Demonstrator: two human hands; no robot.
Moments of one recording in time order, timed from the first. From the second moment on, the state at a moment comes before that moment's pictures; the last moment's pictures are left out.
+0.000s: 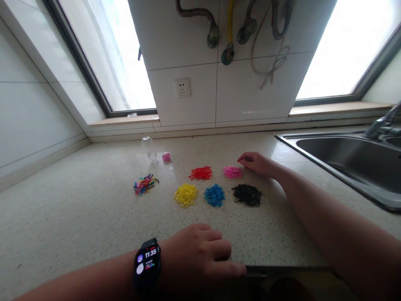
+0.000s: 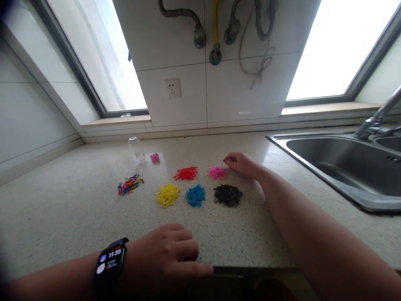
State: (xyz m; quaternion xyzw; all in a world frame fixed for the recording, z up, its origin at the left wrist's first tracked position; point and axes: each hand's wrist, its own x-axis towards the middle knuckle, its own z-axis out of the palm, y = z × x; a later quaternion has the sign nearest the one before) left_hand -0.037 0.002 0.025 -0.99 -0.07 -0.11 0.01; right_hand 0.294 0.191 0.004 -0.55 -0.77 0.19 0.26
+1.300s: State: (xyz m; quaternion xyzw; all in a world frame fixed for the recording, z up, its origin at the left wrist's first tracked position) left_hand -0.044 0.004 0.020 -0.99 -0.01 -0.12 0.06; right_hand -0.008 0.174 0.037 -0.44 -0.89 0.09 0.06
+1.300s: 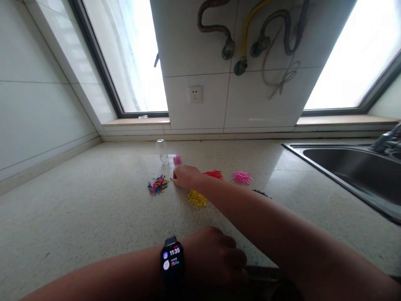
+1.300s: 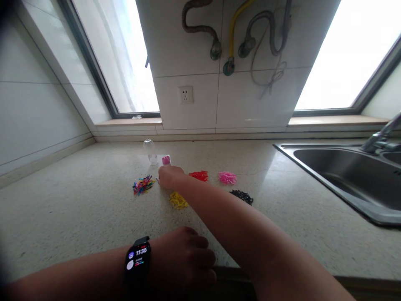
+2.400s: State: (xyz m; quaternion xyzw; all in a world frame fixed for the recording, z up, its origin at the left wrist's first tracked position) left_hand -0.033 -0.001 0.024 -0.99 -0.06 -0.09 0.05; right_hand 0.265 0.122 0.067 -0.42 -0.77 0.33 0.35
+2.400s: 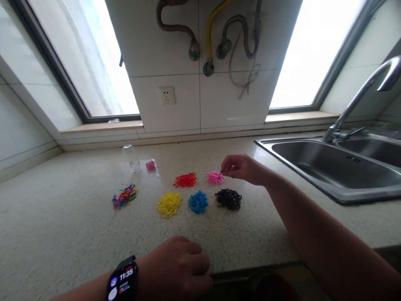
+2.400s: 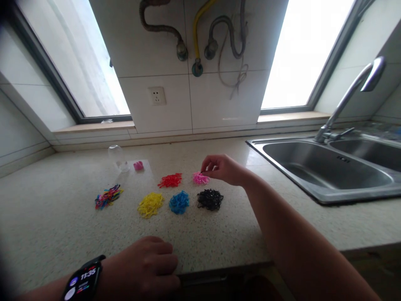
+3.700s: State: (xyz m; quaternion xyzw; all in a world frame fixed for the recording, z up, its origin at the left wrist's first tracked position) left_hand -0.035 0.000 0.021 -0.99 -0.06 -0.09 0.00; right_hand 0.294 0.128 0.065 -0.48 -0.79 0.38 0.04
